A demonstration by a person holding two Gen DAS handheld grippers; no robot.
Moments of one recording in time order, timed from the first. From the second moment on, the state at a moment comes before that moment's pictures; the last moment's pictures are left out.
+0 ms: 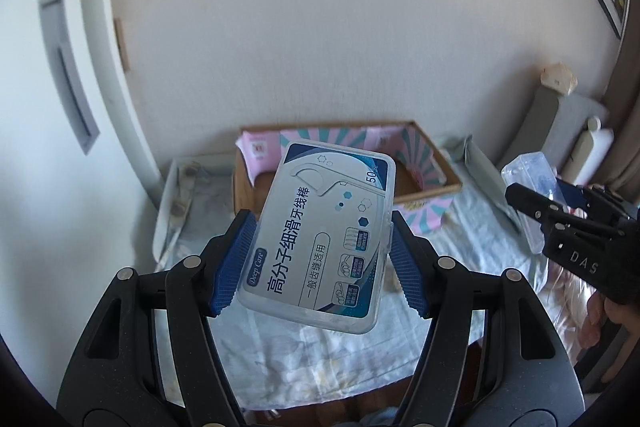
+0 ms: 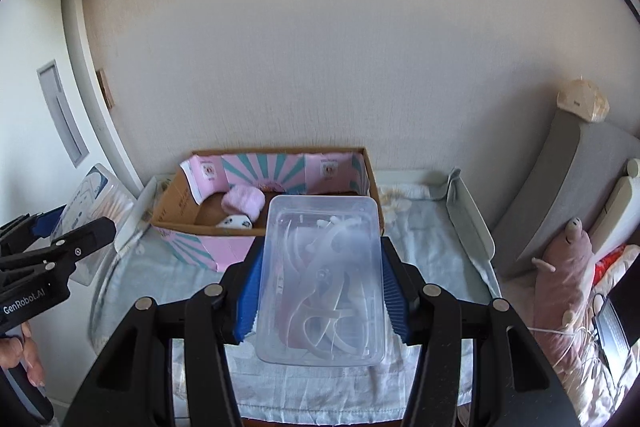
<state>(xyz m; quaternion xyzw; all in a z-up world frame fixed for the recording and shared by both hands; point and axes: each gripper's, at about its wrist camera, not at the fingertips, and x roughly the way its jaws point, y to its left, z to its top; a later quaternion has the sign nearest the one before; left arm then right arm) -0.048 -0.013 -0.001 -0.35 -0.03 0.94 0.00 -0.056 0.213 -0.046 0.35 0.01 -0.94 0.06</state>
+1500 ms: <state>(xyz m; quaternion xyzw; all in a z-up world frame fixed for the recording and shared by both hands) -0.220 -0.058 -0.047 -0.43 -0.10 0.90 -0.07 -0.255 0.199 -0.084 0.41 0.07 -0.89 0.15</state>
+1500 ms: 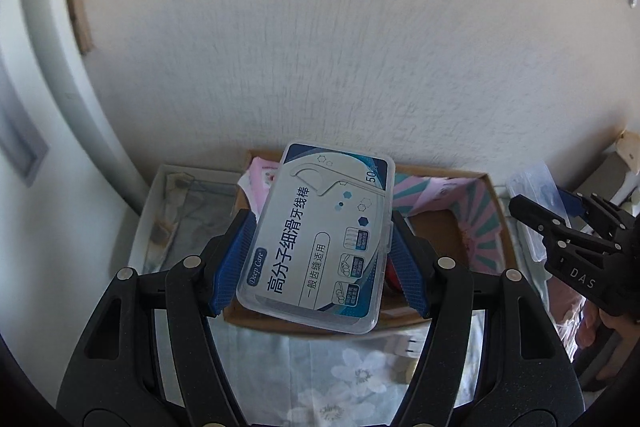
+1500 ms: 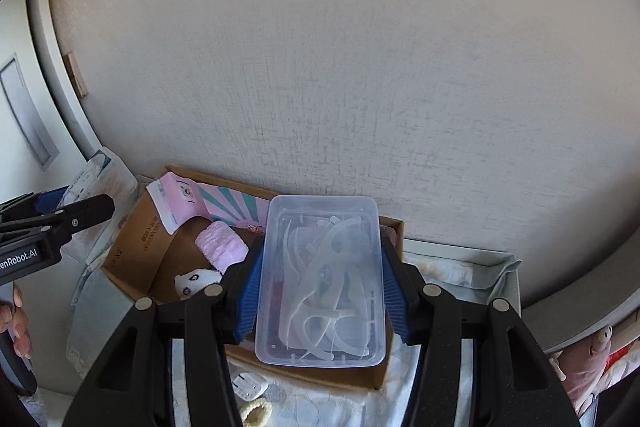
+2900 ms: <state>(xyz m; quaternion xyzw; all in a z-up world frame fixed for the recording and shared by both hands) -0.278 -0.040 -0.142 -0.55 -0.06 0.83 -0.01 -0.313 0.193 -0.173 0.54 -0.02 -0.83 0.12</state>
